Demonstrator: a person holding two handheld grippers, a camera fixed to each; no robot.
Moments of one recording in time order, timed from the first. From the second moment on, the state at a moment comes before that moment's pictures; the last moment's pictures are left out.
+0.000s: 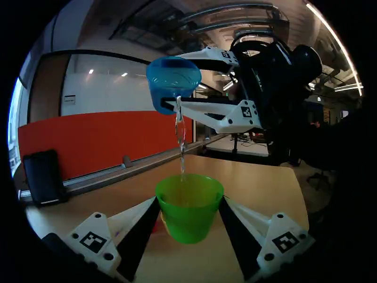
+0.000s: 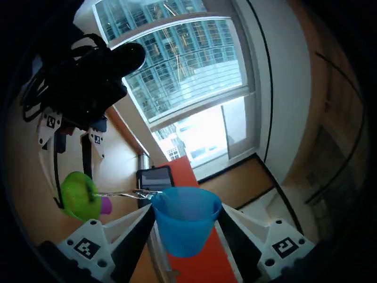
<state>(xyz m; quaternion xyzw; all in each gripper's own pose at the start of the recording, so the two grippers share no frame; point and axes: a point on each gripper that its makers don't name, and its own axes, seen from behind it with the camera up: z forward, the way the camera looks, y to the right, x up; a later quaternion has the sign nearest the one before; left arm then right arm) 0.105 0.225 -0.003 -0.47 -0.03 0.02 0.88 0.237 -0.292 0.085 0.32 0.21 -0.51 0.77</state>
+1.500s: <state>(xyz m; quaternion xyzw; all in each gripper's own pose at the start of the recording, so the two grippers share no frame) 0.108 0.229 0.000 -0.48 -0.03 0.02 0.88 0.260 -0.294 0.088 0.28 0.26 -0.58 0.72</state>
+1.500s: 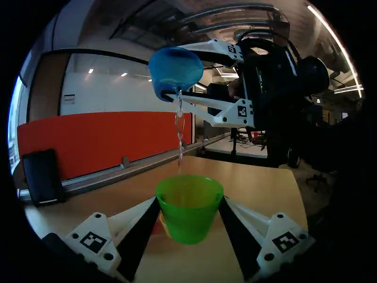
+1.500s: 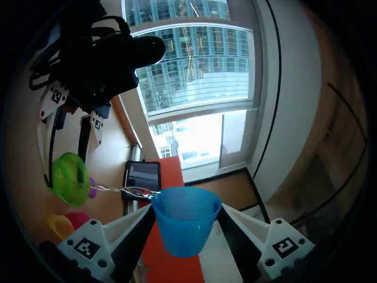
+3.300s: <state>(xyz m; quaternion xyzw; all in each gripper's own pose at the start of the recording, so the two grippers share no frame) 0.112 0.226 0.006 -0.47 -0.03 0.01 0.88 0.263 -0.325 0.070 0.23 0.33 -0.70 0.60</state>
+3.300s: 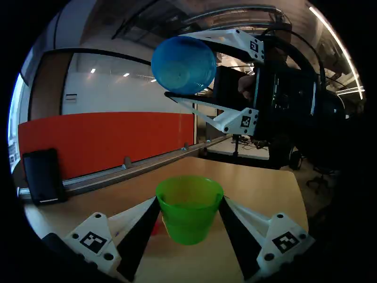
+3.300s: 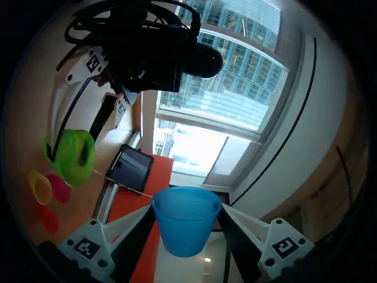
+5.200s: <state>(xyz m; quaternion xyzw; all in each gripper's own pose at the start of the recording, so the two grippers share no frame) 0.124 0.209 0.011 -0.45 -0.02 0.02 0.89 0.220 -0.280 0.077 0.40 -0.03 -0.01 0.92</state>
